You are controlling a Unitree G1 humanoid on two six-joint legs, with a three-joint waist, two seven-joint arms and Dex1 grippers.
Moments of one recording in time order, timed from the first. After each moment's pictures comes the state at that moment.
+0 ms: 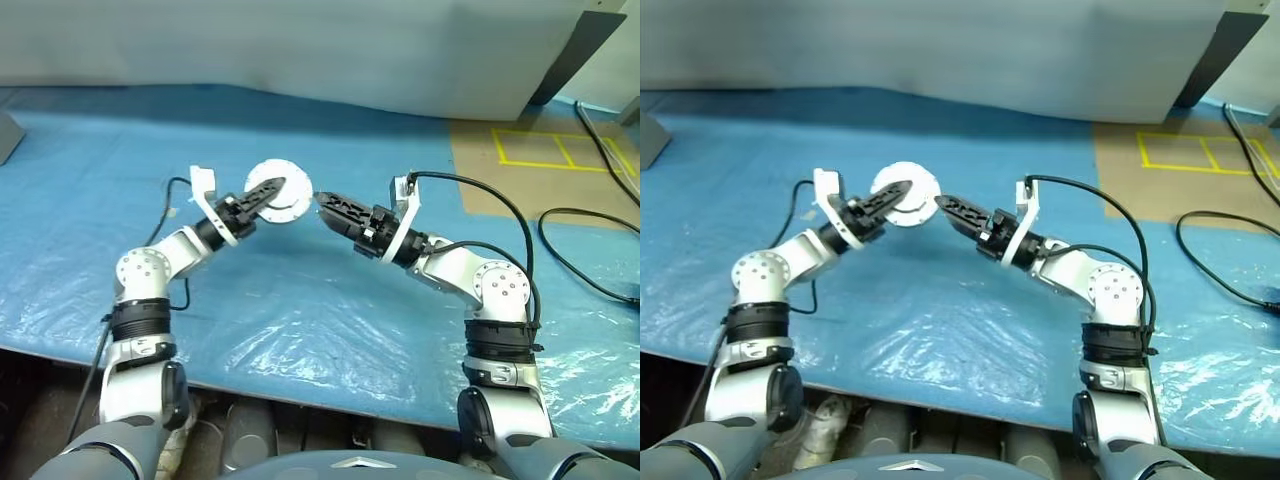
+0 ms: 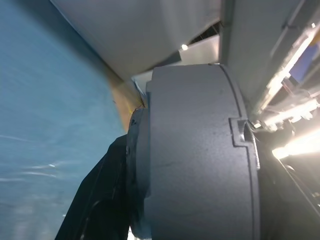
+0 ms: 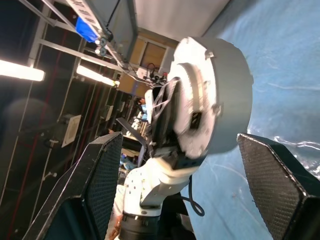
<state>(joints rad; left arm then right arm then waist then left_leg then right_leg) -0.61 0.31 0.41 0.33 -1.08 0.99 -0.62 -0.51 -0.19 -0.20 -0.02 1.55 1.12 0.05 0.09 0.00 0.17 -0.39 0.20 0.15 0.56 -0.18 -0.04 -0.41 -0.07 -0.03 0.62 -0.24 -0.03</state>
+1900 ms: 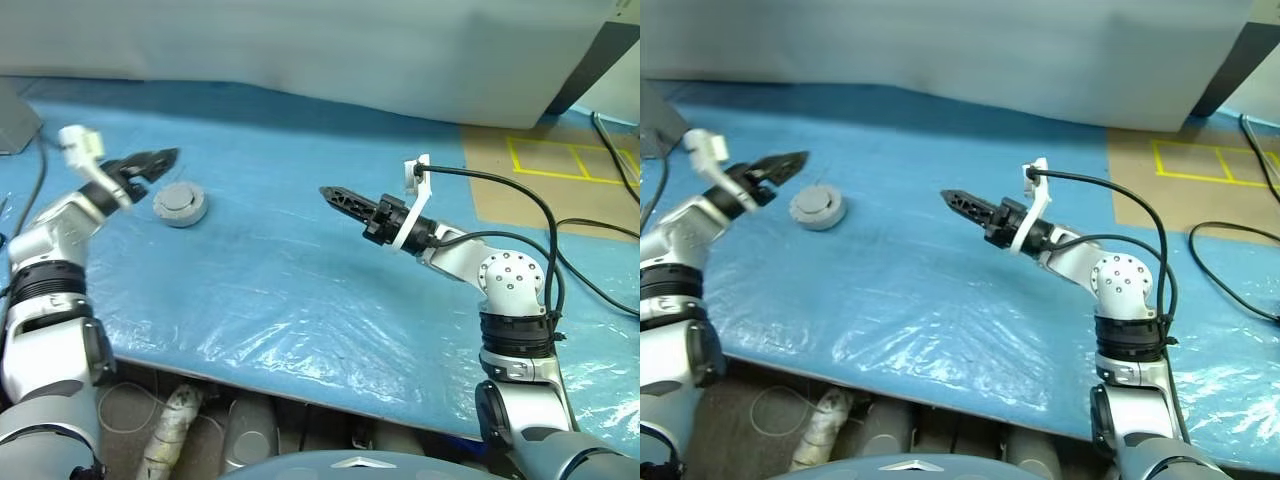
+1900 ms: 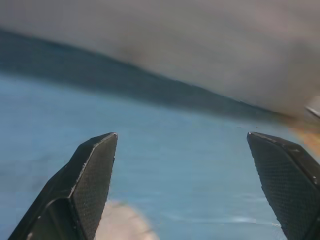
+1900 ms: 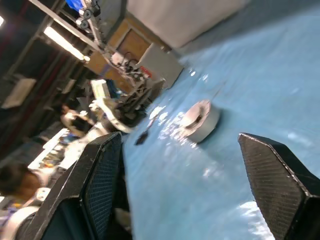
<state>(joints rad) -0.78 0.62 0.29 0.58 -0.55 0.45 -0.91 -0.53 -0.32 -0.10 -0.14 1.16 0.95 0.29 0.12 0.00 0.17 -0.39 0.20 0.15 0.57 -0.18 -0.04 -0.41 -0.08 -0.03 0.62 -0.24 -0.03</state>
